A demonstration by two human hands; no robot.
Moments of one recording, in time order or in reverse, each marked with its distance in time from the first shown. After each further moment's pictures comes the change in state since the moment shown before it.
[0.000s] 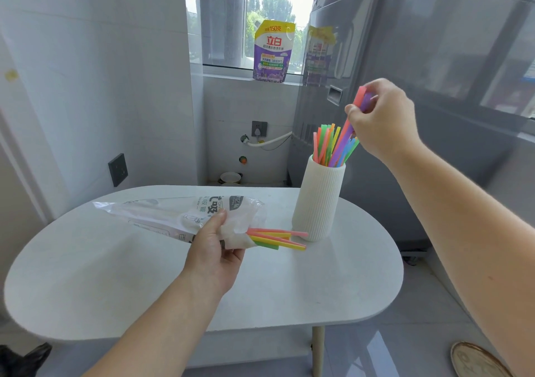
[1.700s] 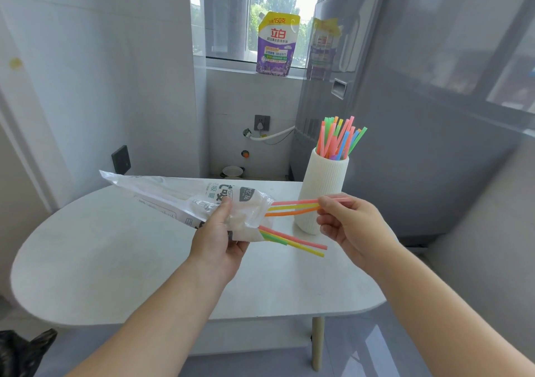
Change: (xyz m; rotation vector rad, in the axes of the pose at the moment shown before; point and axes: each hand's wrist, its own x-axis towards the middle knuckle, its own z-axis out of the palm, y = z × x) left_hand 0.000 -0.001 0.002 0.064 -0.061 -0.002; right_hand -0.144 0.027 0.031 0.946 -0.453 0.775
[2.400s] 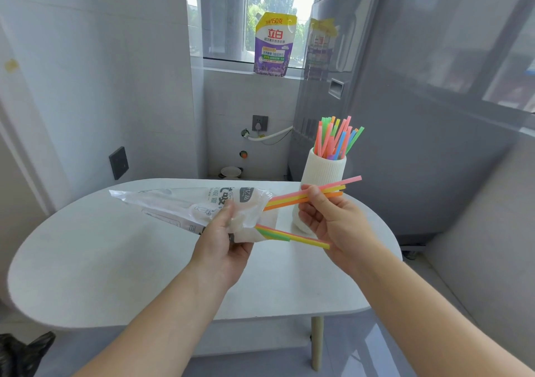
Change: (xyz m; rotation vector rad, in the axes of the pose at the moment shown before) left_hand -0.009 -0.004 0.004 -0.061 -0.032 -0.055; right_hand -0.004 0.006 0.025 0.206 -0.045 -0.014
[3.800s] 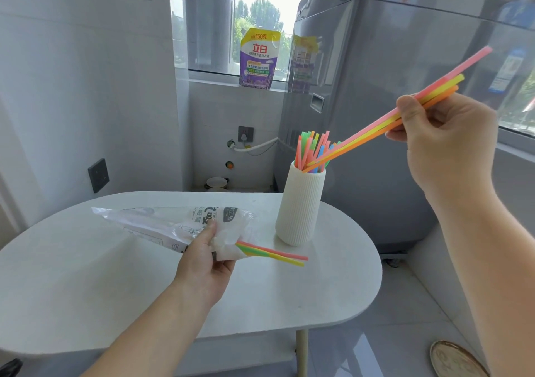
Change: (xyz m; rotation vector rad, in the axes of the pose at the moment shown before) left_hand 0.013 -0.010 -0.008 -0.034 0.022 0.016; right_hand -0.029 -0.157 -0.024 -0.779 0.455 -0.983
